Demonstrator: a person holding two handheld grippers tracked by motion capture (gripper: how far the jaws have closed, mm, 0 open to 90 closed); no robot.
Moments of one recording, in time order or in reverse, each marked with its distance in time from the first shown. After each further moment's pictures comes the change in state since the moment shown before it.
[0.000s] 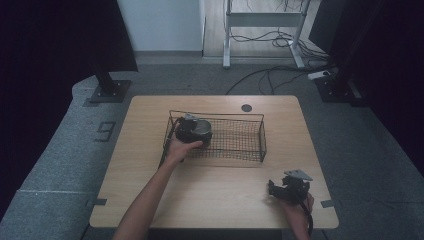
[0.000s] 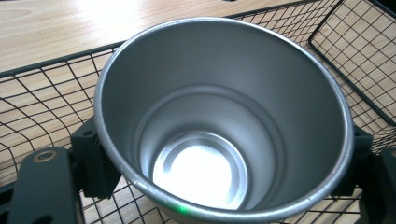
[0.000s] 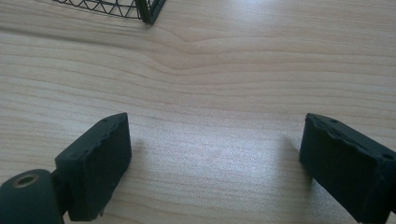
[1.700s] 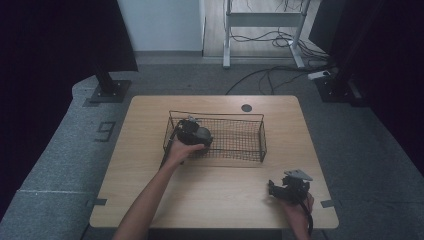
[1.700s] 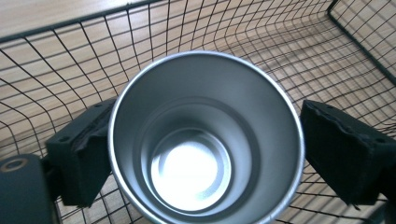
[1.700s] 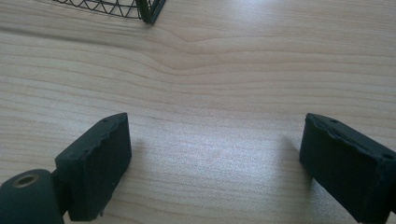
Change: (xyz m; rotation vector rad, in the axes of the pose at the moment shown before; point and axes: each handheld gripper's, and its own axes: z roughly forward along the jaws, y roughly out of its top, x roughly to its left) left arm -0.007 -0.002 0.001 0.080 0.040 0.009; right arm 0.000 0.000 0.000 0.000 0.000 0.000
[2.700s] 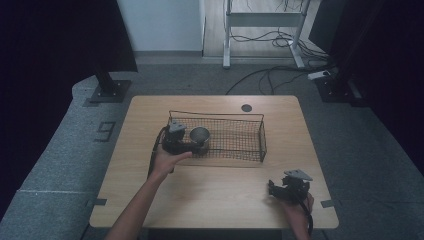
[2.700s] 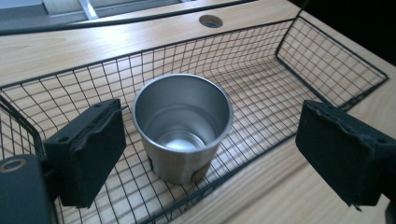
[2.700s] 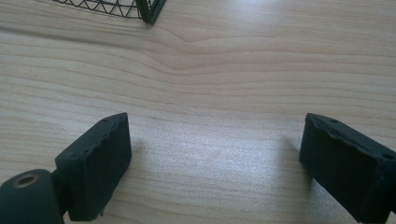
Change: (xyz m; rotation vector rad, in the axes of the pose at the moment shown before) left arm -0.005 -0.034 -0.075 -0.208 -0.052 0.021; right arm 0.000 0.000 0.000 0.001 0.000 0.003
